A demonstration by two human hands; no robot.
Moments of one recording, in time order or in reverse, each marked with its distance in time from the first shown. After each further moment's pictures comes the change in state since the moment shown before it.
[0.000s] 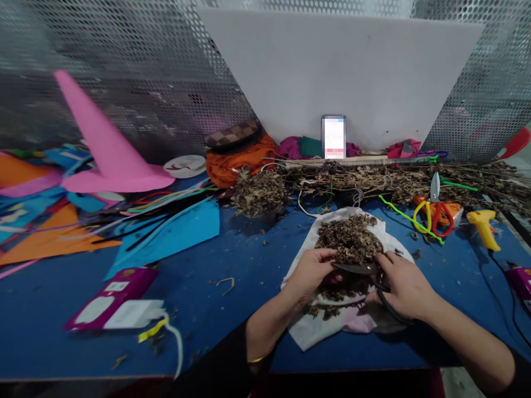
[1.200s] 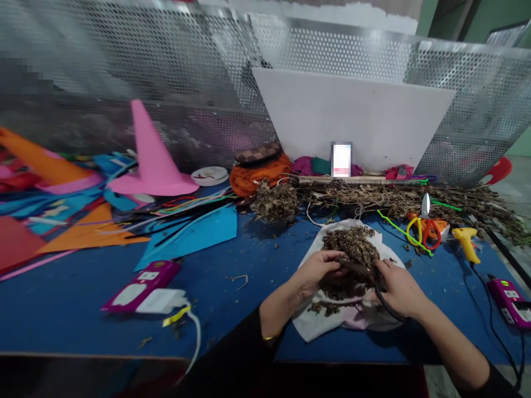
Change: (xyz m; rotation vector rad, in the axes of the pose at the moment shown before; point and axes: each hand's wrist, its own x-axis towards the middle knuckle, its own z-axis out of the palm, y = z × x) left_hand 0.007 0.001 -0.005 -0.208 -0.126 -0.041; right_hand -0.004 -0.003 -0.009 0.074 0.036 0.023
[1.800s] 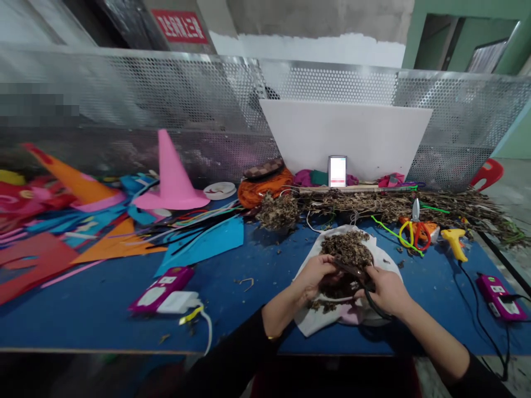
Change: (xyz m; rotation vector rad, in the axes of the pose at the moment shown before) left_hand -0.001 -0.007 0.007 0.076 0.123 0.044; right_hand -0.002 -0.003 0.016 -0.065 0.021 0.012
